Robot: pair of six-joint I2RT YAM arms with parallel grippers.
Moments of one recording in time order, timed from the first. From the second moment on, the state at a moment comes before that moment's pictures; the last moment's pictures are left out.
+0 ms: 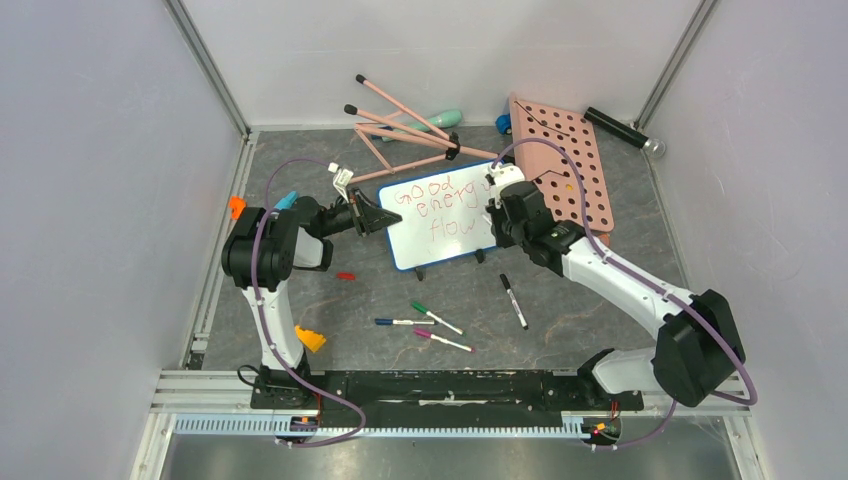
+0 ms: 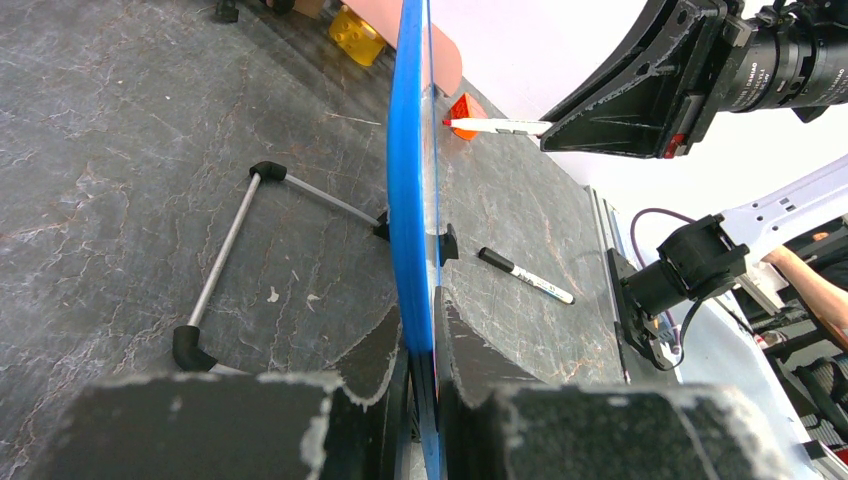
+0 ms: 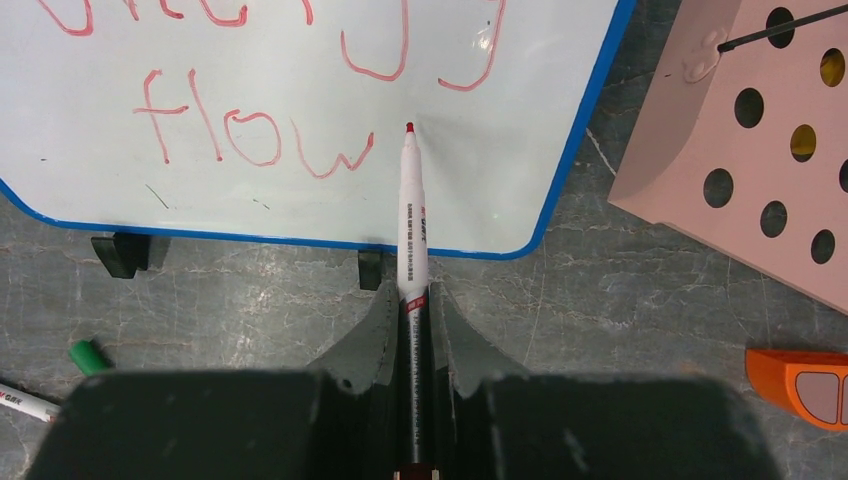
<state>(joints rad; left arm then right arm) -0.09 2.04 0.73 1.50 1.15 -0.80 0.58 1.34 0.95 -0.29 0.20 0.14</state>
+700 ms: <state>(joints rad) -0.09 2.04 0.74 1.50 1.15 -0.80 0.57 1.38 0.95 -0.28 0.14 0.13</state>
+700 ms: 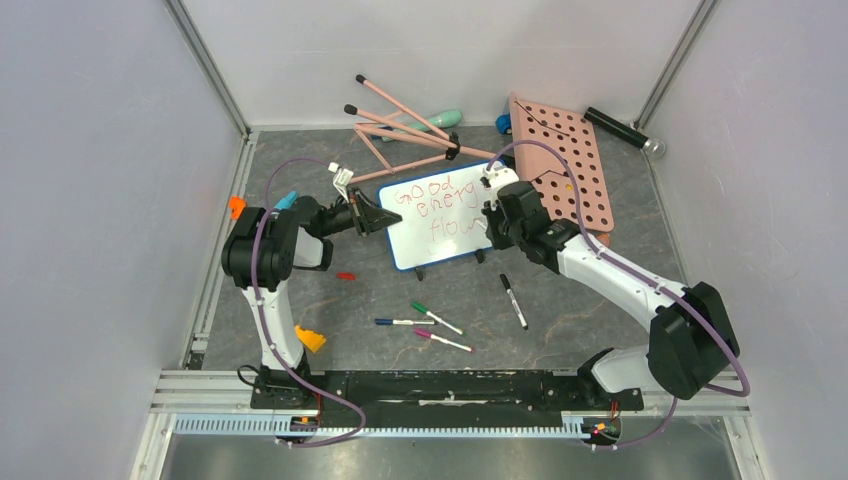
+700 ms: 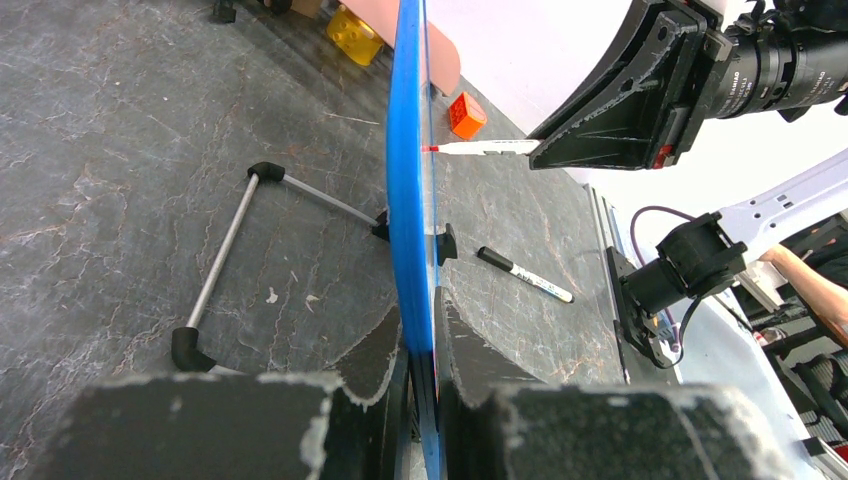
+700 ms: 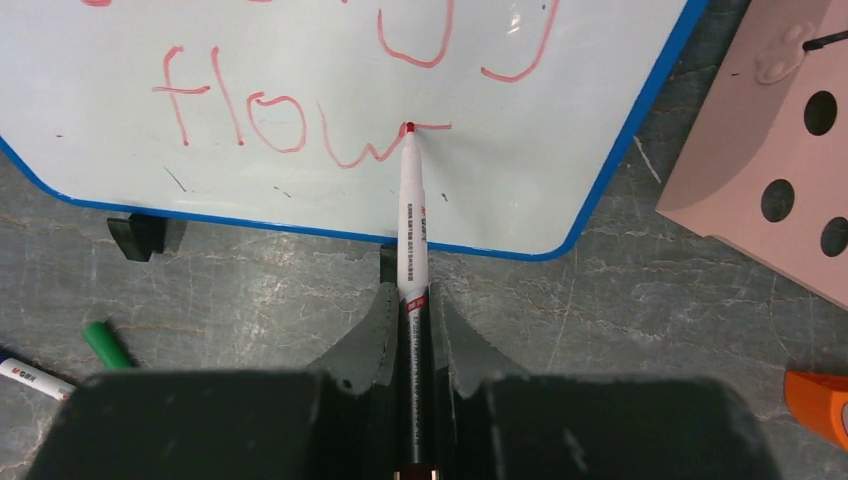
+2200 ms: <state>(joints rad) -0.09 2.04 0.74 1.50 1.15 -0.80 0.57 1.25 0.80 -0.24 0.11 0.11</state>
